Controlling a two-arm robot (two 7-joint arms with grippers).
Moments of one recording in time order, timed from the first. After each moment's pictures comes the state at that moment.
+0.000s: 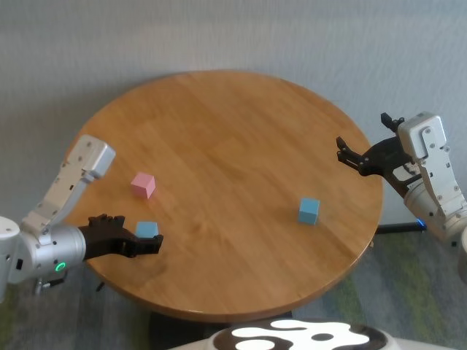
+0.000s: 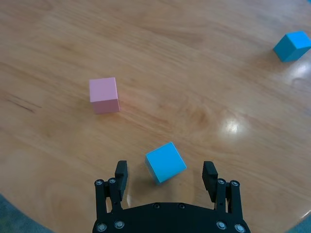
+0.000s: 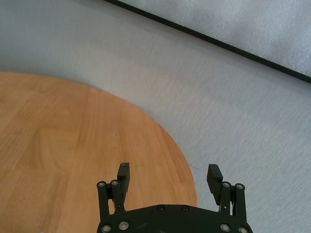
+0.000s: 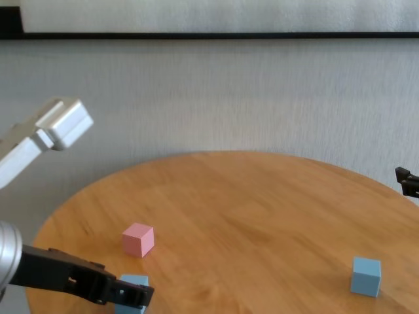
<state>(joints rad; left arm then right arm) -0.21 0.57 0.47 -1.65 -0.51 0.67 -0.26 0.20 0.60 -0.45 -1.41 0.25 -0.12 -0.03</state>
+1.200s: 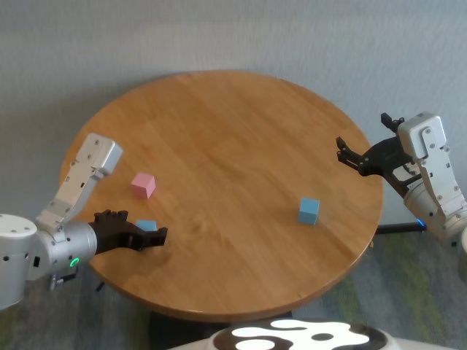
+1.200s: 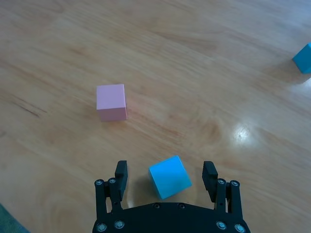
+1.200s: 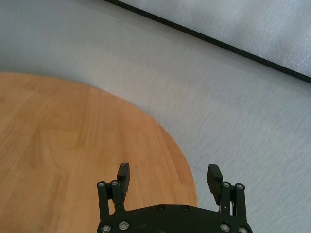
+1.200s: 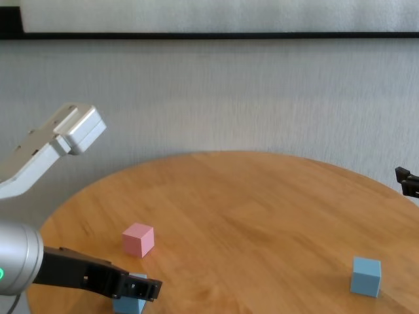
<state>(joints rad) -0.22 0.49 0.45 -1.60 -0.44 0.68 -0.22 0.20 0.60 -0.45 -1.41 0.25 -0.12 -0.03</state>
